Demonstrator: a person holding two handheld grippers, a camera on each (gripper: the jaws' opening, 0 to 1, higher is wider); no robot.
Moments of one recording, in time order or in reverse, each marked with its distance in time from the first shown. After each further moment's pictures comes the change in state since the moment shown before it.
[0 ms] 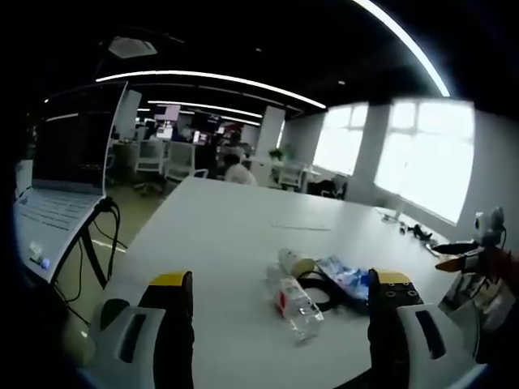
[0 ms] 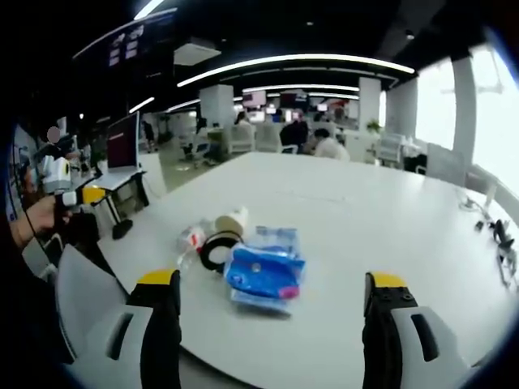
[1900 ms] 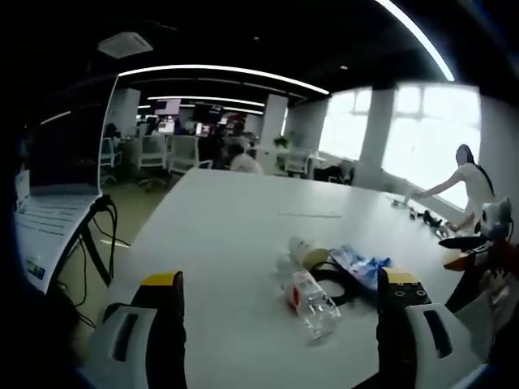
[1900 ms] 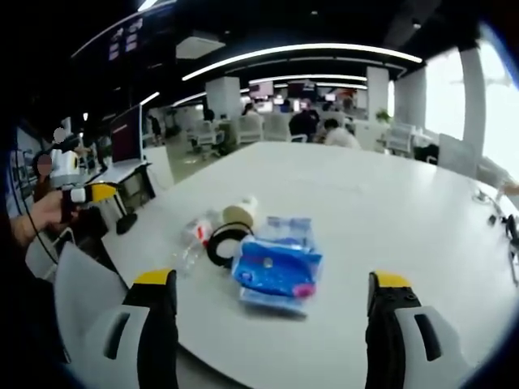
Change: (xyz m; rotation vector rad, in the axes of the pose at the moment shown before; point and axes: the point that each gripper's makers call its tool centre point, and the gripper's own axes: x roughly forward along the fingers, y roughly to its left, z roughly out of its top) left arm 0.028 0.014 -0.012 0.037 0.073 0.039; right arm 0.031 0.013 -0.015 0.011 0.056 0.057
